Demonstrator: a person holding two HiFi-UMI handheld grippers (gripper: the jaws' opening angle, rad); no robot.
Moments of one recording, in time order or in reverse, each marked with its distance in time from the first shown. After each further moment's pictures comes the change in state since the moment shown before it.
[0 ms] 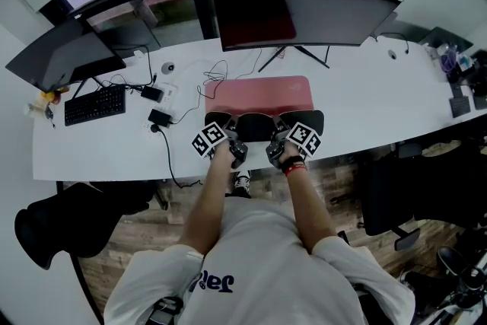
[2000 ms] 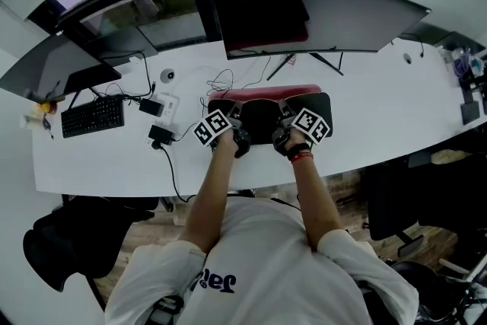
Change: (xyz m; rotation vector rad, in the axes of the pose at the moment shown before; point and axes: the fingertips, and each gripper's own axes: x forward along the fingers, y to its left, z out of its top) left arm 0.101 -0.009 0.081 0.061 0.012 -0.003; right arm 0.118 0.019 0.066 -0.033 -0.018 0.003
